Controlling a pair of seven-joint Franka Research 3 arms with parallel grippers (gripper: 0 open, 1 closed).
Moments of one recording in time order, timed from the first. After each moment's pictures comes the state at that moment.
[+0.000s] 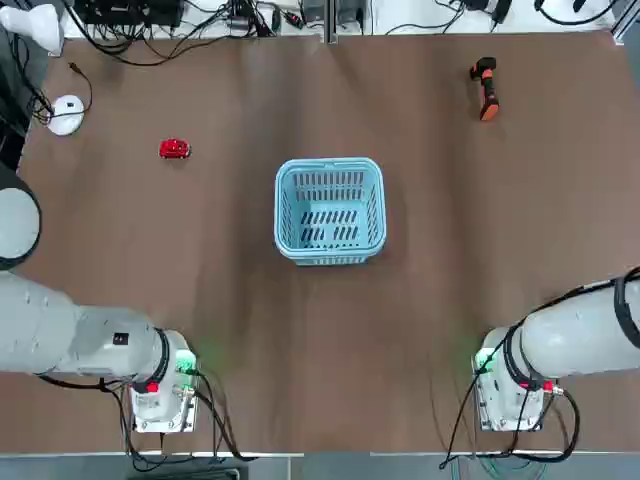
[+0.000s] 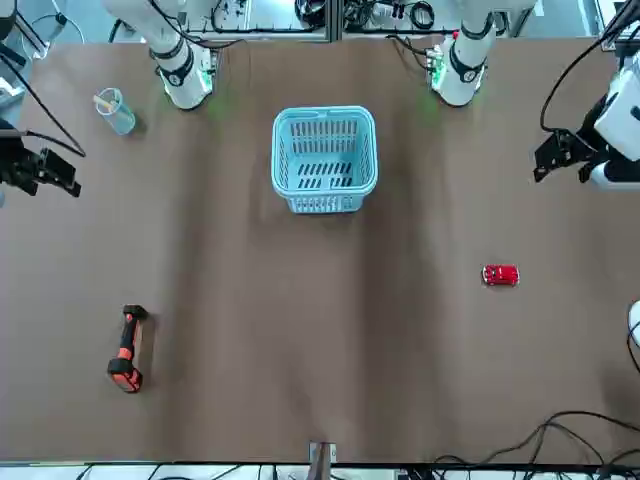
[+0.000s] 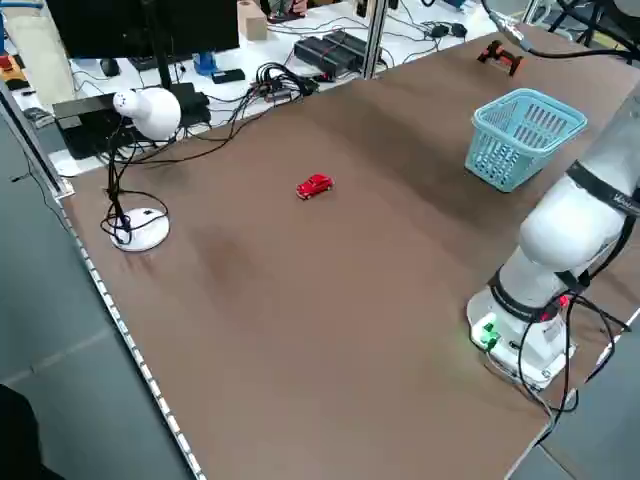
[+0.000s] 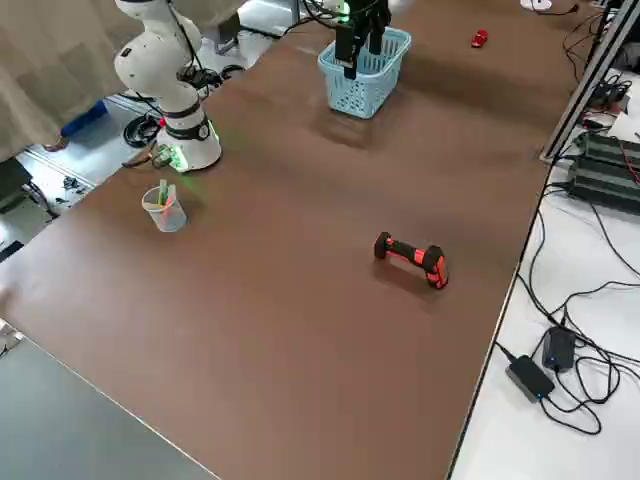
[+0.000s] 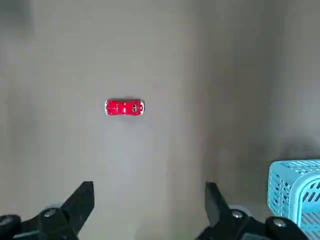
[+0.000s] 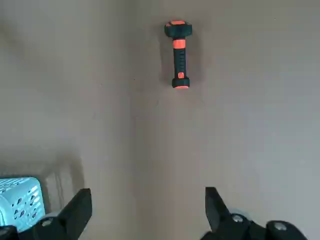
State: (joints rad) left arm -0.06 -0.03 -0.03 -1.60 -0.01 1.59 -0.06; right arm 0.07 0.04 -0.10 -1.52 0.03 1.56 0.03
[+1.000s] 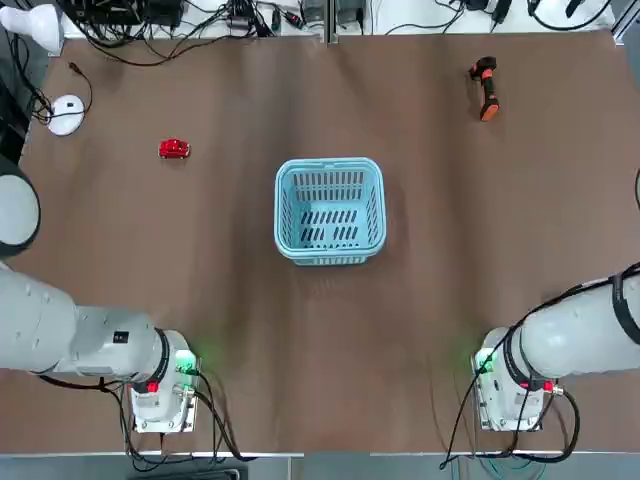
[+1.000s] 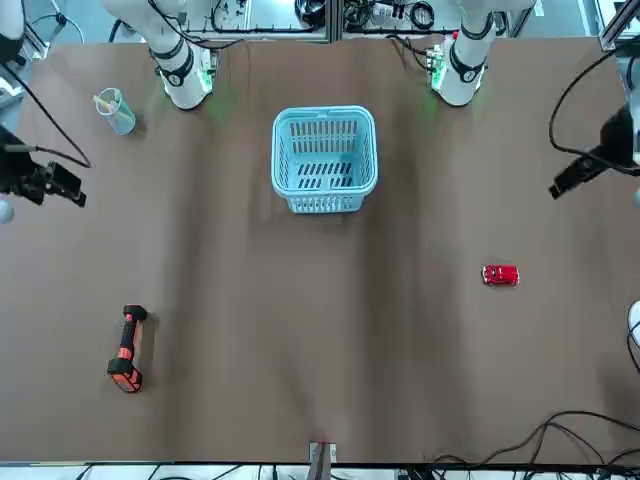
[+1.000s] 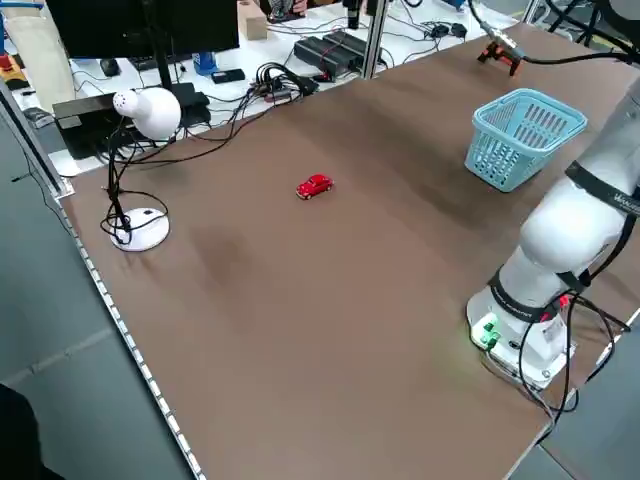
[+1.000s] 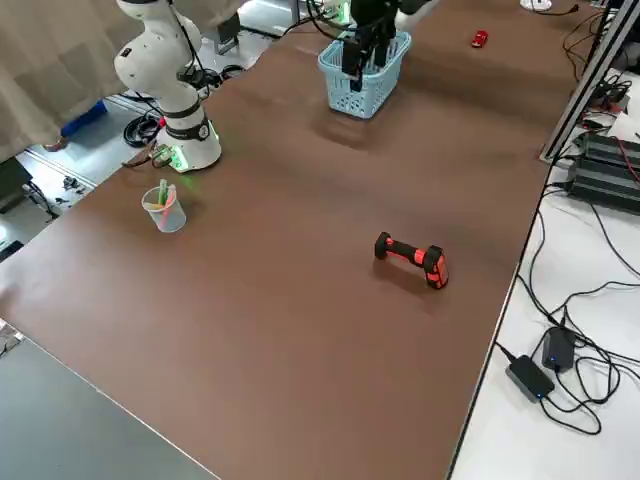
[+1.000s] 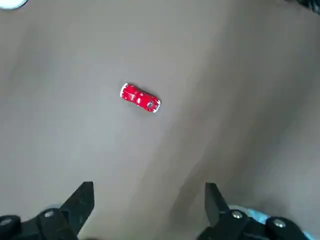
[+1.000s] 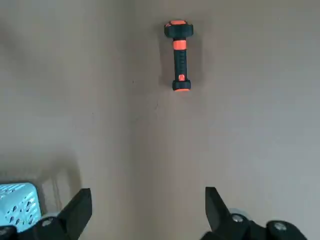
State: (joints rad) left arm -0.03 0.00 0.05 -1.62 -0.03 1.63 -0.49; right arm 0.07 0.09 -0.10 -1.53 0.03 1.61 0.03
